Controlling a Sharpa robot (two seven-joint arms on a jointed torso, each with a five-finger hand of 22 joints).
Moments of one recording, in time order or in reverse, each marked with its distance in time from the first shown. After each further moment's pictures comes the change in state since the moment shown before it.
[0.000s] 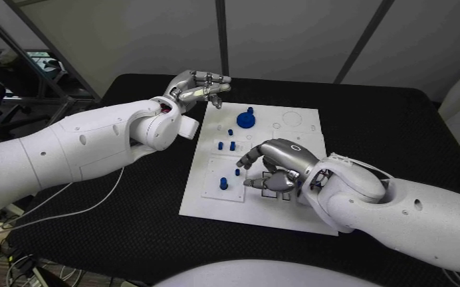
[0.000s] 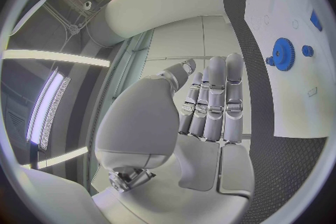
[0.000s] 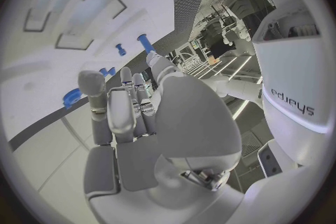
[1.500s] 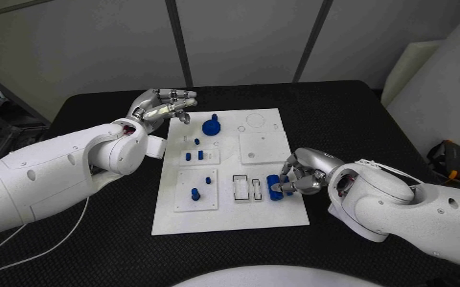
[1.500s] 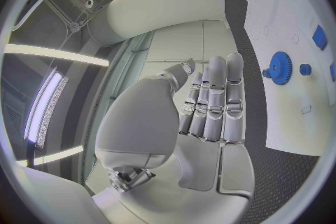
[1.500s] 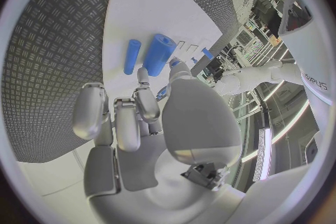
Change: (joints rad) left arm -0.024 -0.021 -0.008 0.022 0.021 0.001 -0.001; left_hand -0.004 0.004 -0.003 0.003 0.000 0.000 0.000 0.000 0.000 0.000 0.000 0.006 0.000 -0.003 0.003 0.000 -0.002 0.000 0.000 0.000 0.000 -0.001; right arm -0.065 -0.252 0.016 0.142 0.075 0.034 -0.466; right_hand -0.119 0.042 -0.337 0.164 0.135 0.006 -0.065 0.256 0.117 0.244 -0.076 0.999 1.073 -0.001 -0.060 0.205 0.249 -0.040 0.159 -0.058 0.187 0.263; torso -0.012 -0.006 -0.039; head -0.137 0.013
